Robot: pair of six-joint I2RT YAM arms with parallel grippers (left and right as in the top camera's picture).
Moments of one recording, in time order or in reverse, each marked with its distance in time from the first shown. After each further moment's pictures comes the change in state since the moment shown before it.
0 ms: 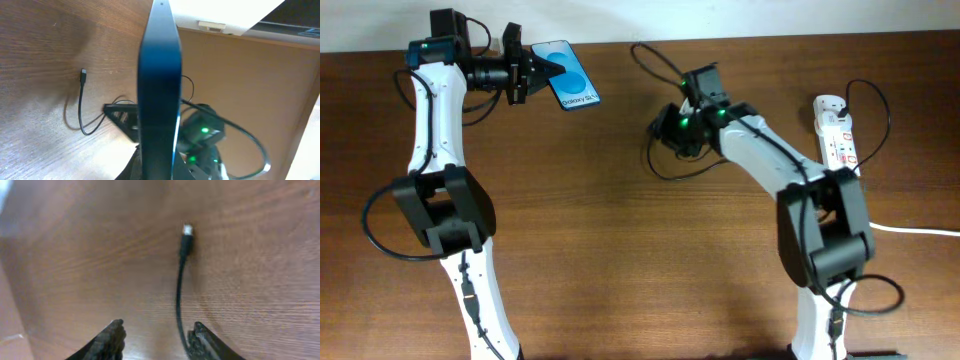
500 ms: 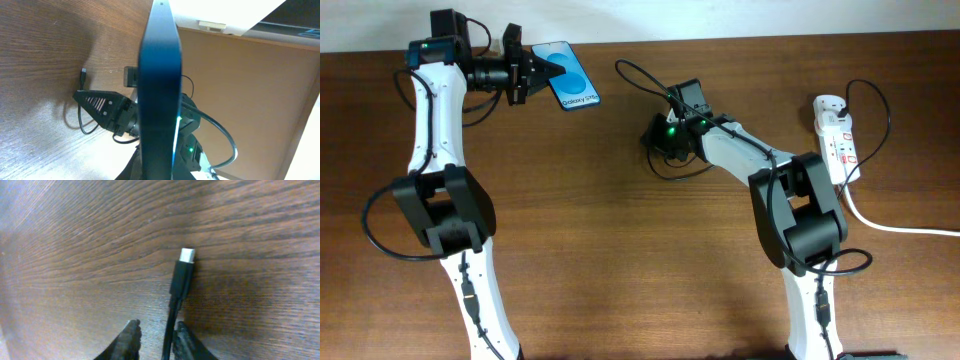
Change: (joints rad) left arm 0.000 0.000 0.000 -0.007 0.000 0.000; right arm 0.022 0.143 0.018 0.160 0.003 -0.034
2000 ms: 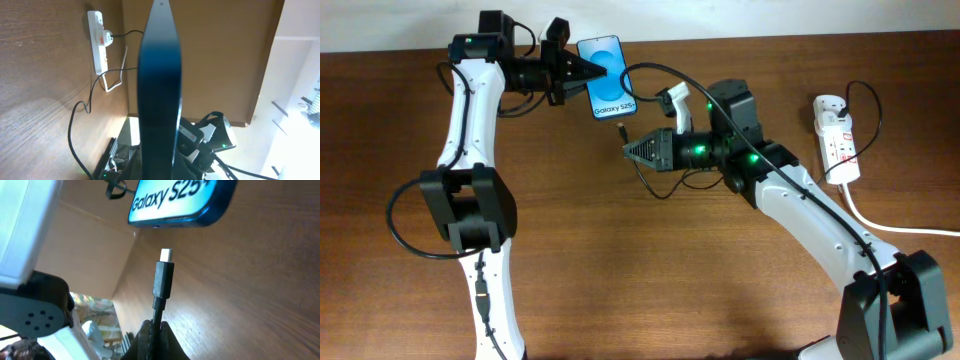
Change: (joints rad) left arm -0.133 0.000 0.000 -0.097 0.273 0.230; right arm 0.015 -0.614 -0.387 0.179 -0.535 -0.203
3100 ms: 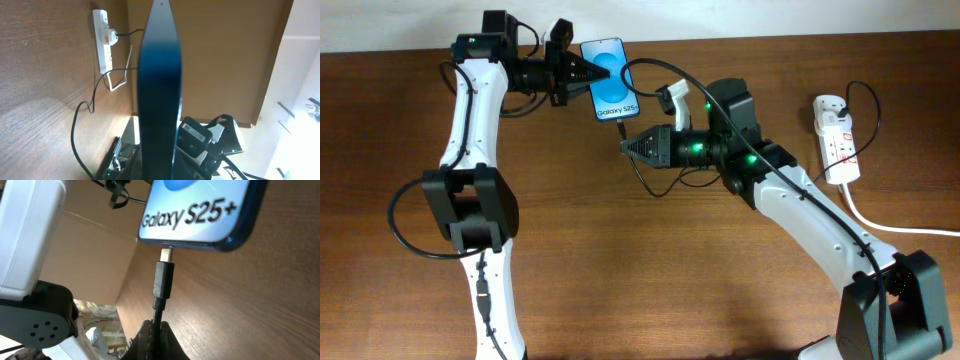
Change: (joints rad) left arm -0.010 0.000 0.000 0.000 -0.027 0.000; right arm 0.009 0.000 0.000 0.035 0.018 0.060
